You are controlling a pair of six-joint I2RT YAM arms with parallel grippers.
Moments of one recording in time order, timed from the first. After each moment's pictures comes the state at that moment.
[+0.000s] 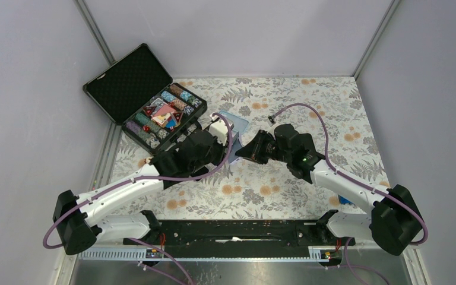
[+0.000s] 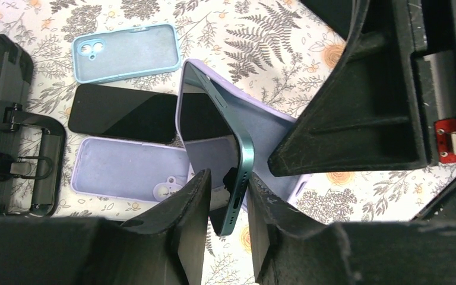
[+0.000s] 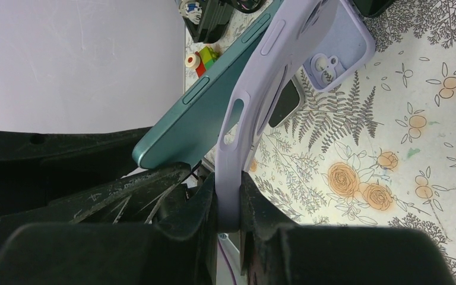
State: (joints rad) left arm -0.92 1.13 0.92 -0.27 -0.20 -0.16; right arm 0.69 1.22 0.74 0.04 -0.30 1.09
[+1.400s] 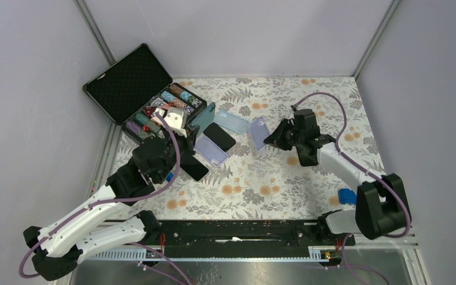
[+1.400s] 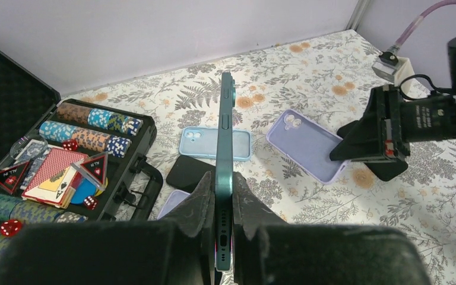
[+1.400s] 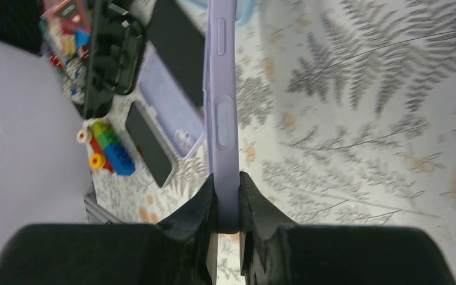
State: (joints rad) left arm -0.91 0.78 0.92 -0.21 -0.47 -0.10; right arm 0.37 1.32 0.82 -0.18 -0.30 0.76
